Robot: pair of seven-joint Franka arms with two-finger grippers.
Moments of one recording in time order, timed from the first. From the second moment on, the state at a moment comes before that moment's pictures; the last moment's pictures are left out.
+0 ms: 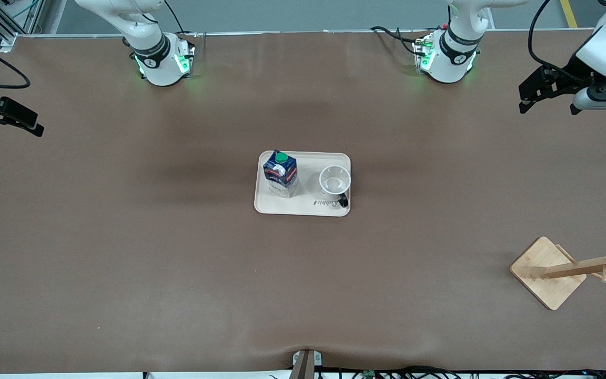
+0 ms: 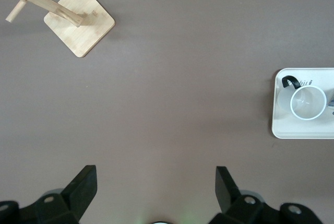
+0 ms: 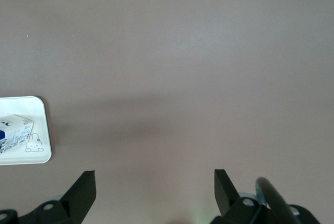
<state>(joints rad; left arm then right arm) 0.00 -0.13 -0.14 -1.62 0.01 1.51 -0.07 -0.07 -0.03 0.02 -1.56 0.02 1.48 0.04</state>
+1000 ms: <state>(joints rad) 0.04 -0.11 -0.14 -1.59 0.00 1.51 -0.06 -0.07 -0.03 0.02 -1.56 0.02 1.49 0.04</state>
